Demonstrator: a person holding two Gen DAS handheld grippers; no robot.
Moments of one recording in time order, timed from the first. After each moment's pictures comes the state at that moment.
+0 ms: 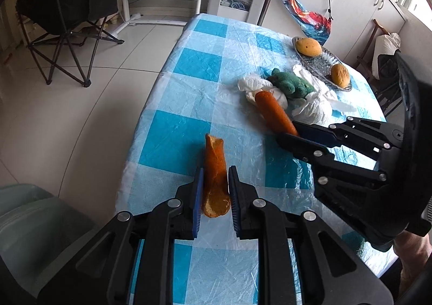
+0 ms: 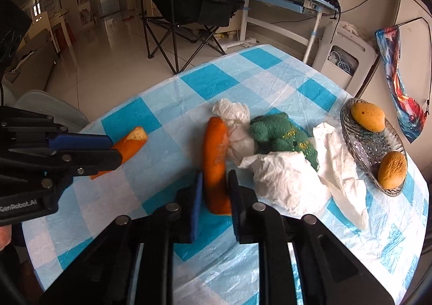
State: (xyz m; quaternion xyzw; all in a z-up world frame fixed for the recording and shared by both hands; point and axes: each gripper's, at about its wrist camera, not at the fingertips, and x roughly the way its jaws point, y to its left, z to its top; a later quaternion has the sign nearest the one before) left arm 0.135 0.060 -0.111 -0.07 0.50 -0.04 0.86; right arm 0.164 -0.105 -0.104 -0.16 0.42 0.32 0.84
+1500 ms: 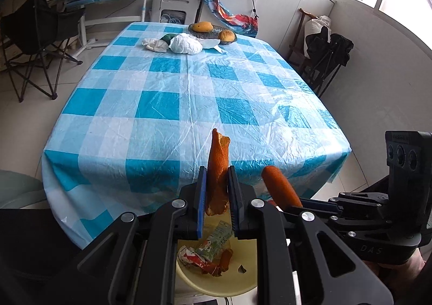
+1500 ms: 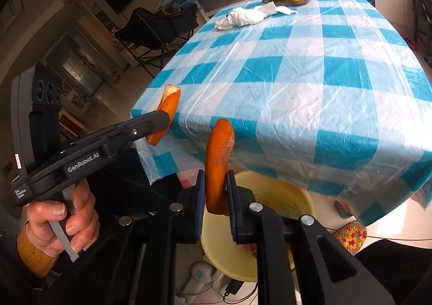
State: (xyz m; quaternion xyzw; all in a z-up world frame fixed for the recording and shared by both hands) left arm -0.109 -0.016 -0.094 -0.05 0.42 -0.17 0.89; right arm -0.096 -0.226 -0.112 0.12 0.49 0.27 0.82
